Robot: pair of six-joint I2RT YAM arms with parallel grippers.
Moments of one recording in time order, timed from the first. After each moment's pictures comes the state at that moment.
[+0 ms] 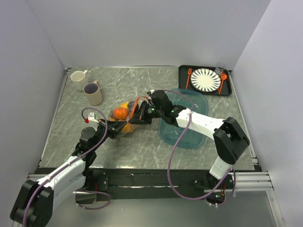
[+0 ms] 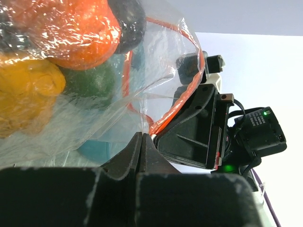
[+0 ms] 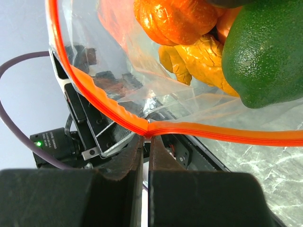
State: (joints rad) left arm -0.38 0.82 0.13 0.59 0.21 -1.51; right arm 0.76 1.66 1.14 -0.03 -0.47 1.15
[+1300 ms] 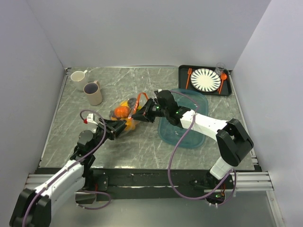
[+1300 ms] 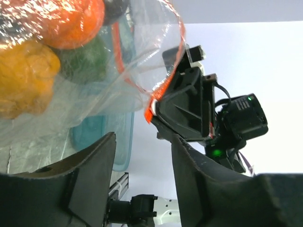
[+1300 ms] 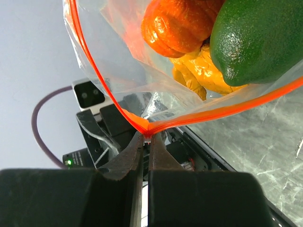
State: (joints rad) left arm -0.37 0.71 0.10 0.57 0.23 -1.49; right arm 0.72 1.62 1.05 0.09 -0.43 1.30
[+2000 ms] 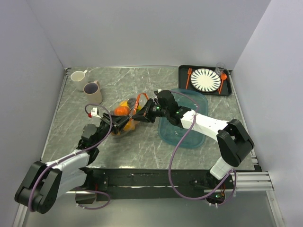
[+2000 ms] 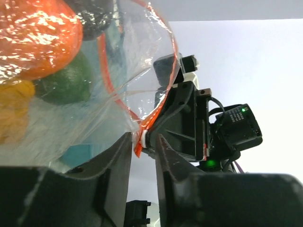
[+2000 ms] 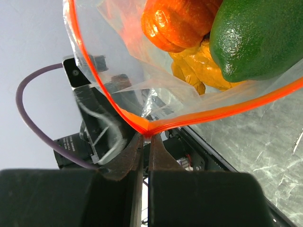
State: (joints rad) left arm -0.37 1.04 0.16 0.89 0.27 -1.52; right arm 0.72 1.61 1.05 0.08 -0.46 1.27
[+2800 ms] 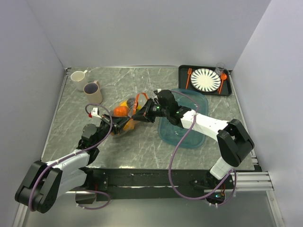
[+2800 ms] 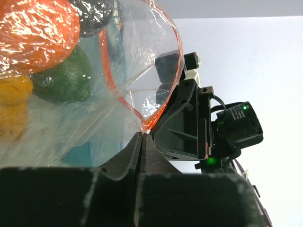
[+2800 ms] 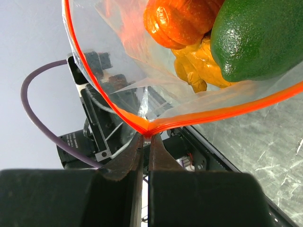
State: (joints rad) left arm -0.37 1.05 0.16 0.90 0.28 -1.52; right arm 0.71 1.61 1.05 0.08 -0.47 1.27
